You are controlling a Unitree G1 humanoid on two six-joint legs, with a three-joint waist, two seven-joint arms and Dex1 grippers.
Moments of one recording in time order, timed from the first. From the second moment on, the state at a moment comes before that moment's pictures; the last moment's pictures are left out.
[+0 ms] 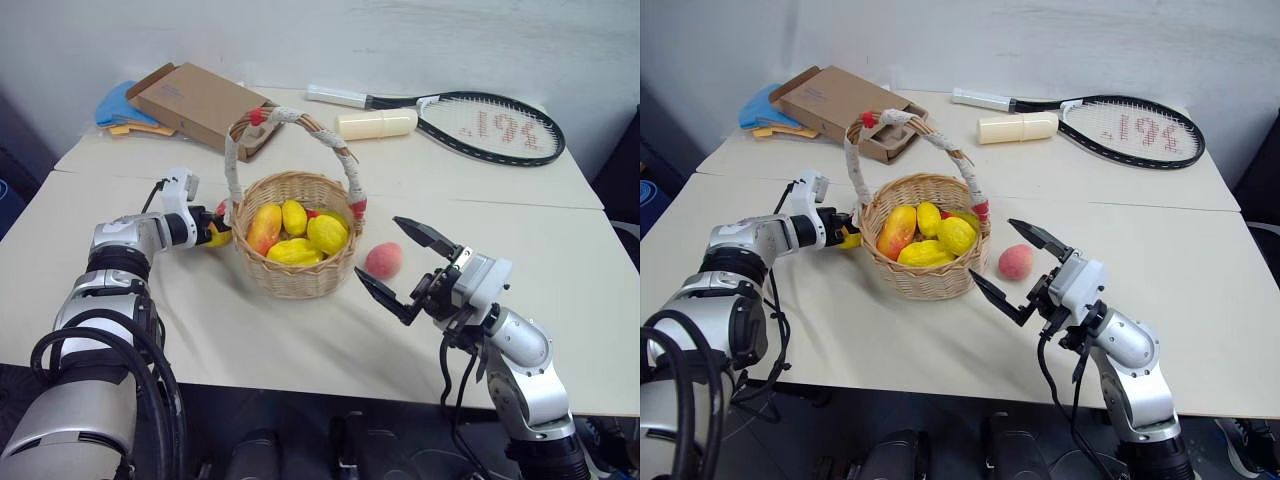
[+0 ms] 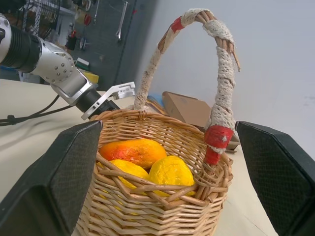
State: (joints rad) left arm -1.14 0.56 0.14 1.25 -0.17 0.47 -0.73; right arm -0.10 -0.37 0.03 -0.40 0.34 -0.15 0.70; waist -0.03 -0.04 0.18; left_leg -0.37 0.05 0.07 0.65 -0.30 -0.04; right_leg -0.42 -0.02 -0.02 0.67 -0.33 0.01
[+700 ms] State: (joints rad) left arm -0.64 0.93 0.31 0.66 -0.34 0.33 -1.17; right arm -0.05 -0.37 0.03 -0.32 0.34 -0.27 0.74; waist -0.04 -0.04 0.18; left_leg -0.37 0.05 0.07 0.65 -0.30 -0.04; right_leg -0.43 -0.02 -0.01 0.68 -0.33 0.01
